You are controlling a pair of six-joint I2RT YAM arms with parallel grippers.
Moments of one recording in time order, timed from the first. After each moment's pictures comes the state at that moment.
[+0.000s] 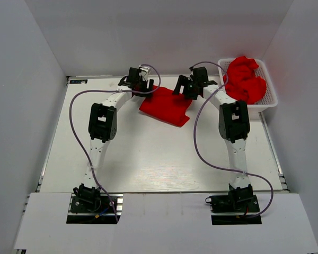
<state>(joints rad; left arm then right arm) -0.30 2.52 2.15 -0.37 0.11 -0.01 0.29 2.38 1.97 -0.35 -0.30 0.44</state>
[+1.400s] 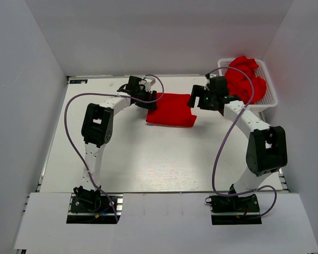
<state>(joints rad) -0.34 2.31 1.78 -0.29 0.37 0.02 0.28 1.68 1.30 -0.32 -0.17 0.33</state>
